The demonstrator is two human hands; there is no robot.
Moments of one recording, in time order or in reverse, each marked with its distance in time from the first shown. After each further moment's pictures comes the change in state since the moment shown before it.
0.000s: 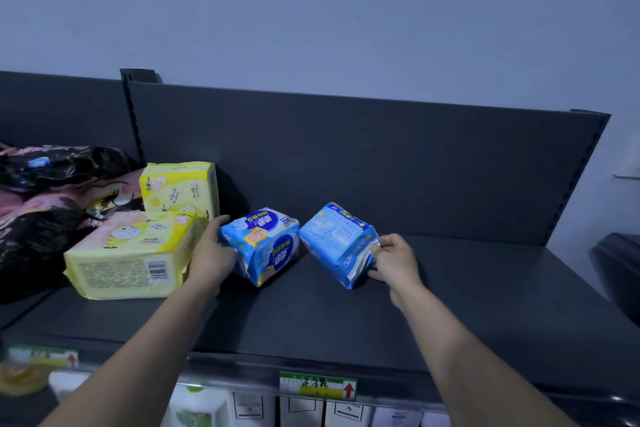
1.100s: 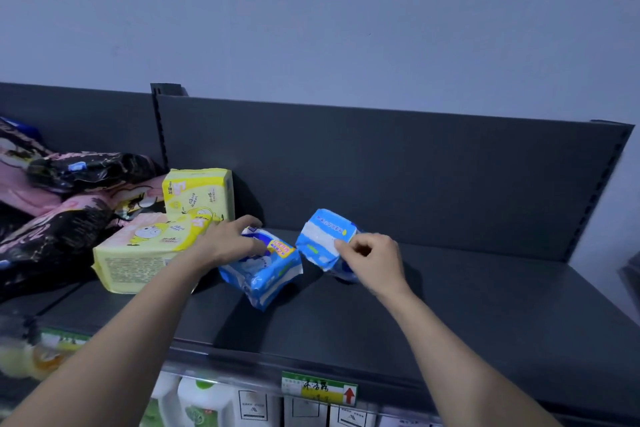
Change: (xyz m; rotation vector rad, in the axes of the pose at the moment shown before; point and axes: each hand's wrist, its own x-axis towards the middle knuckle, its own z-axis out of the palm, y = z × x) left_hand -0.015 0.060 -0.032 0.737 -0.348 0.046; right_hand -0.024 -0.023 0.018 -0.326 -0.124 -0.575
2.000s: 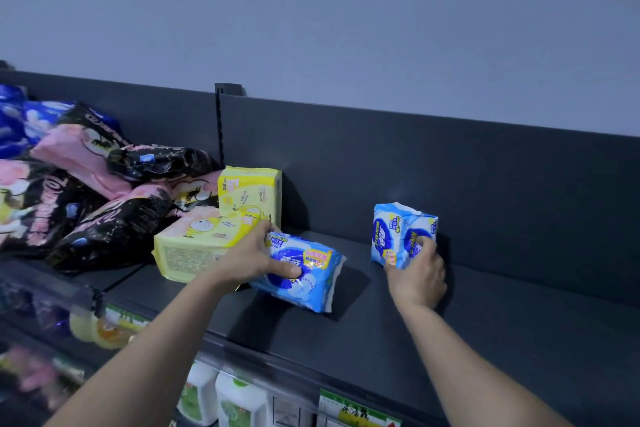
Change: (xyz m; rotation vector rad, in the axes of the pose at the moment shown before) left_hand -0.005 -0.046 0.008 -0.699 -0.080 0.132; right_hand 0.029 0.029 0.052 -0.289 0.228 0.311
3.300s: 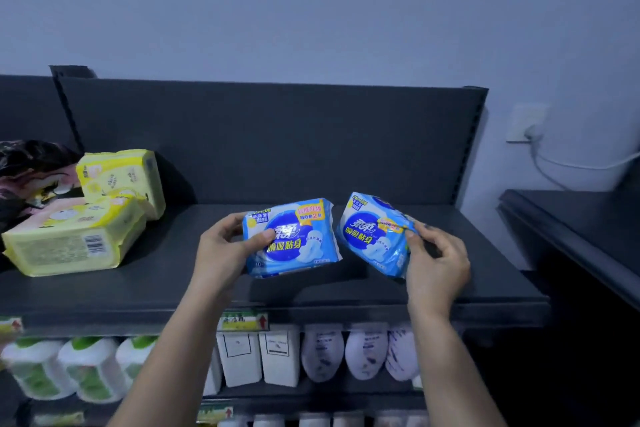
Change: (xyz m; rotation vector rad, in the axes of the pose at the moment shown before) left_hand -0.100 0.057 0.190 -0.411 0.160 0.129; right_hand -0.084 0.107 -0.231 0.629 0.598 0.070
